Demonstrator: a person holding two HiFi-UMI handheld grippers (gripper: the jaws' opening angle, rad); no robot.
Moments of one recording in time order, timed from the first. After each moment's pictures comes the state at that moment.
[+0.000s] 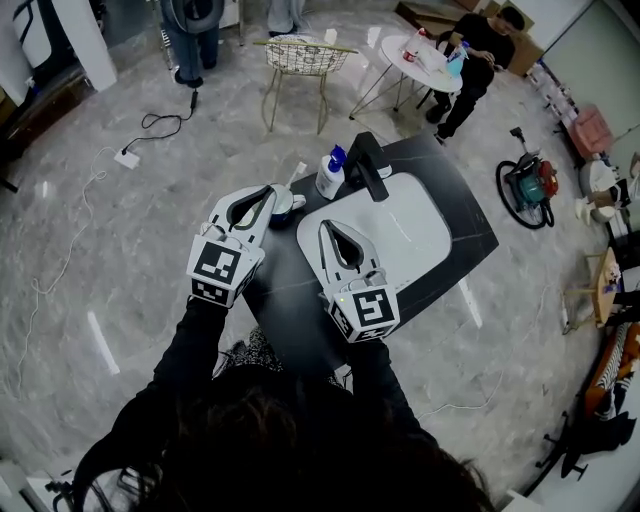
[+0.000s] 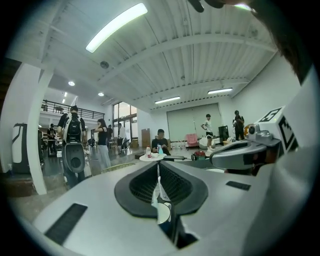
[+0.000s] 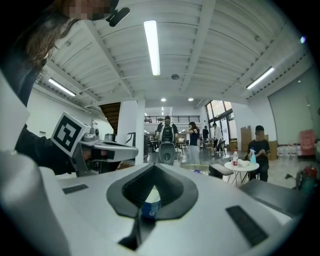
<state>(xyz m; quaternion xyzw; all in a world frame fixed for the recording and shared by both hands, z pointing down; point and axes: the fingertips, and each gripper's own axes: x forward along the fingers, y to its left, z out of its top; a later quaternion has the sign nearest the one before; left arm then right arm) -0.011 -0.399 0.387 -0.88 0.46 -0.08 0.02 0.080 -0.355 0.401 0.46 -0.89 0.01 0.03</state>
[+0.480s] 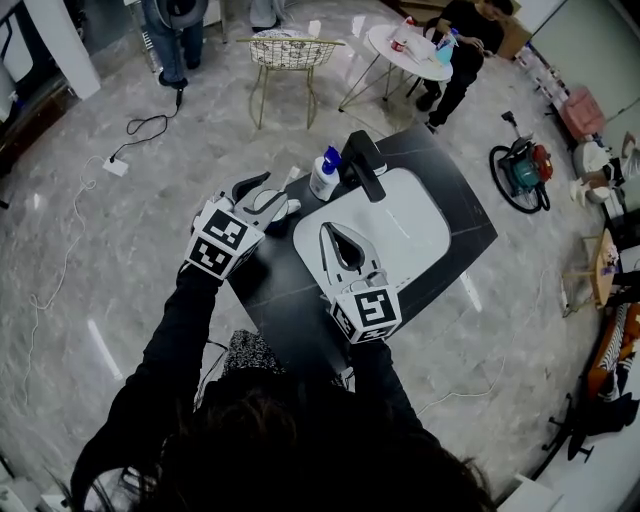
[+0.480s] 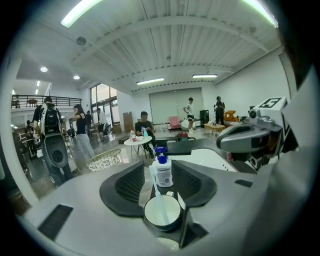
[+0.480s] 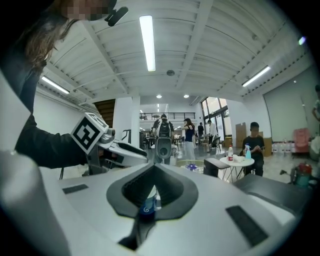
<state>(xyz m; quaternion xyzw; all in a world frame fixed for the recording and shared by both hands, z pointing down) 0.011 -0.451 0.428 -0.91 0.36 -0.19 0.00 0.089 -0.374 0.417 0.48 -0.88 0.03 0.04</state>
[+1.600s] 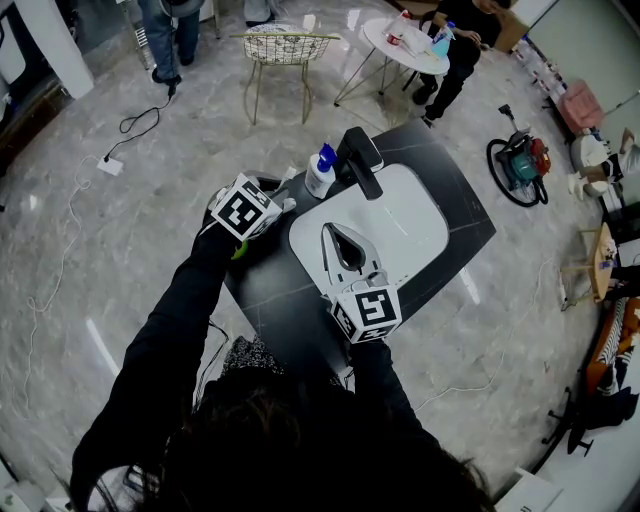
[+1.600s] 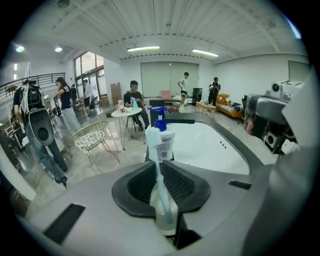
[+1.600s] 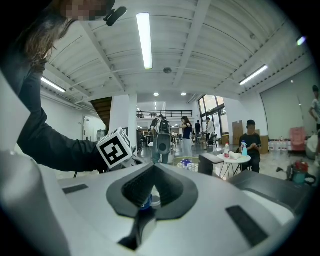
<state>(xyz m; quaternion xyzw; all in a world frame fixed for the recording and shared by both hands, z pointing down) 0.038 -0.491 0.530 -0.89 0.28 -0.35 -0.08 0.102 -0.379 0.431 0.49 -0.87 0.04 0.05</state>
